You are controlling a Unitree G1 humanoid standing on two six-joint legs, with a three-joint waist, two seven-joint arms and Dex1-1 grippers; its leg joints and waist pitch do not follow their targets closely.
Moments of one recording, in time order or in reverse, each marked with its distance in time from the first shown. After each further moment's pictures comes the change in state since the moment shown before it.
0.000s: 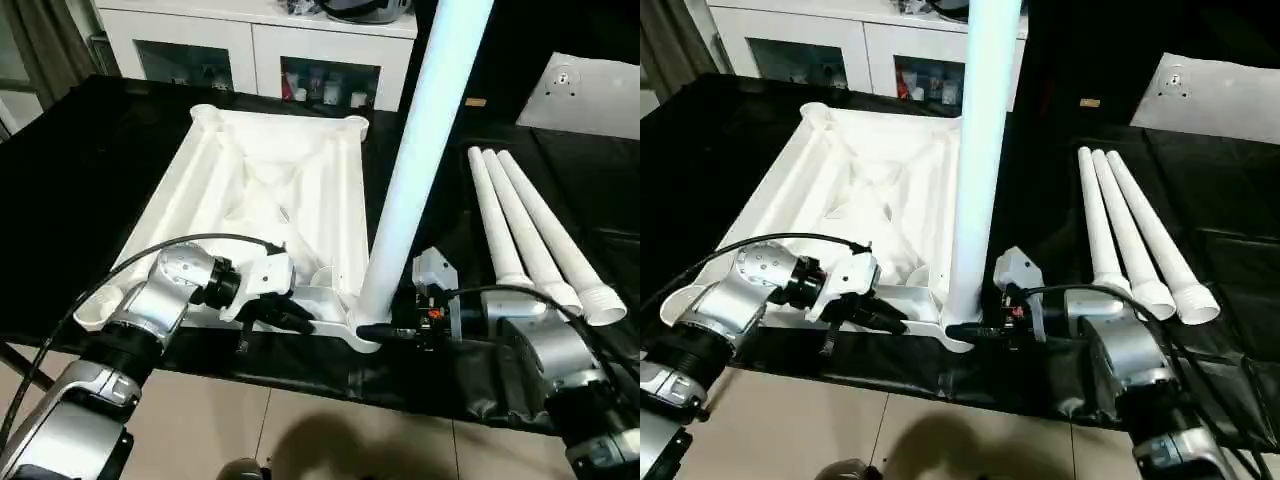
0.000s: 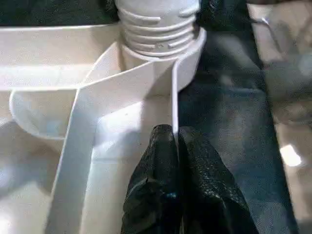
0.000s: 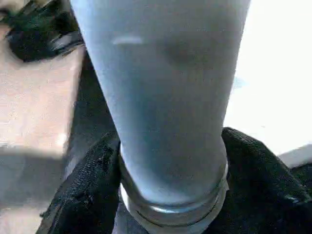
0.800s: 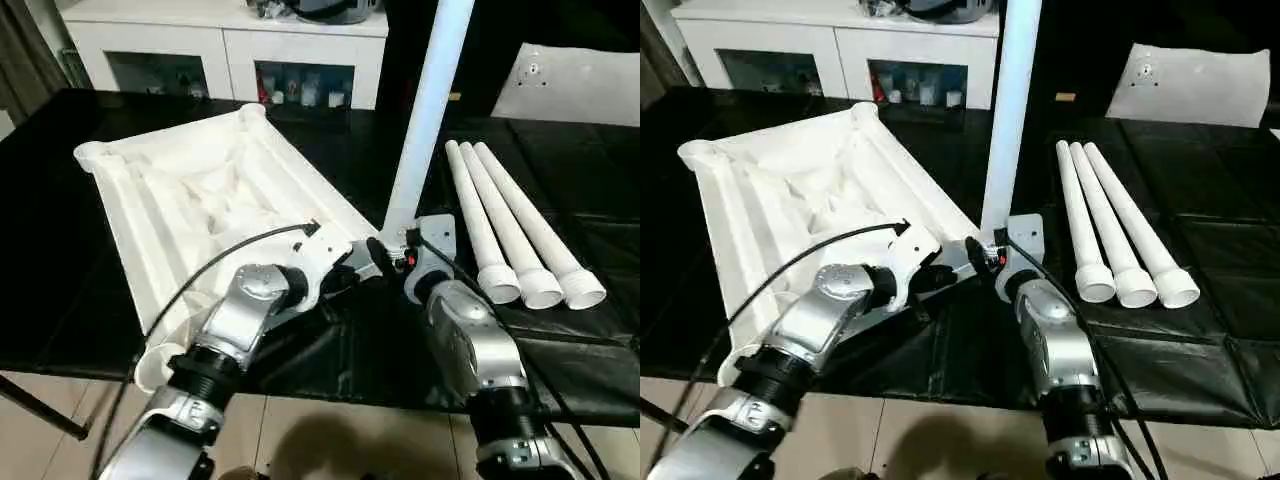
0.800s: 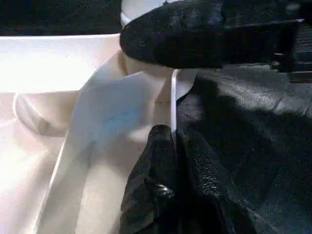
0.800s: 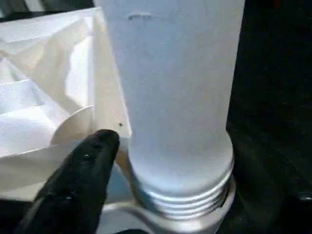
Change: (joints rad) left arm 0.050 -0.299 0.062 -0.155 0.104 0.367 0.602; right arm -0.025 0.356 -0.203 0.026 -0.140 0.038 -0.815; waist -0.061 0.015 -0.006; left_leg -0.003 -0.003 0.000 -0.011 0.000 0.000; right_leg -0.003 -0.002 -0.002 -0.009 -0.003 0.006
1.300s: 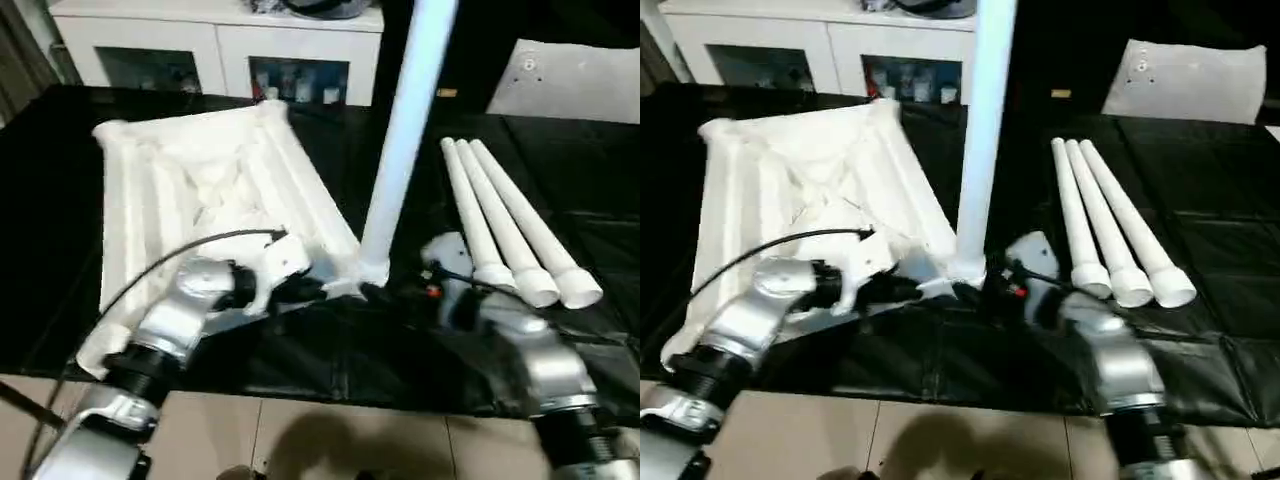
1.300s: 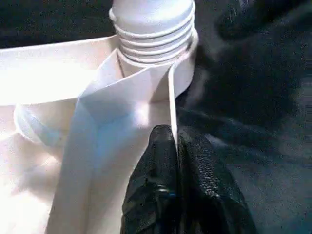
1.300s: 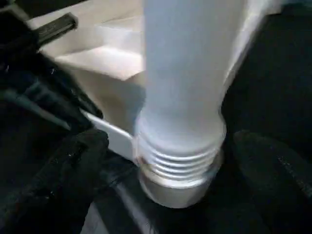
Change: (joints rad) left arm 0.024 0.244 -0.022 0.032 -0.062 -0.264 -0.344; right arm 0.070 -0.321 0.104 -0.093 0.106 -0.036 0.555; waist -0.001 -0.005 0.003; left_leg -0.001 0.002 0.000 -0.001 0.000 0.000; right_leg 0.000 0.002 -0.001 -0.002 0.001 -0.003
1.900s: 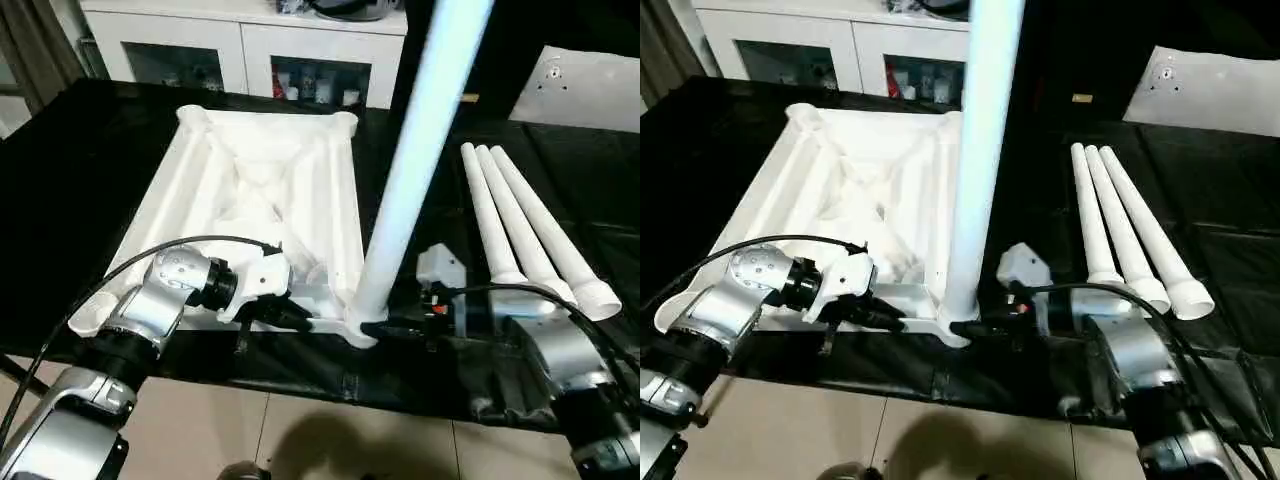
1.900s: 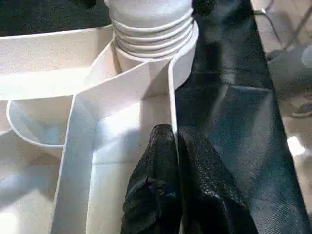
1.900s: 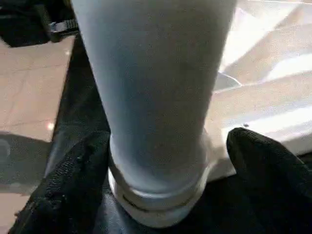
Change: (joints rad) left arm -0.077 0.094 -0.073 0.121 -0.029 -0.200 -0.318; right arm -0.107 -0.107 0.141 0.092 -0.002 -0.087 0.339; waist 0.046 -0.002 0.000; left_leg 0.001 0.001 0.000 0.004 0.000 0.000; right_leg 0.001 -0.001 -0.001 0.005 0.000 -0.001
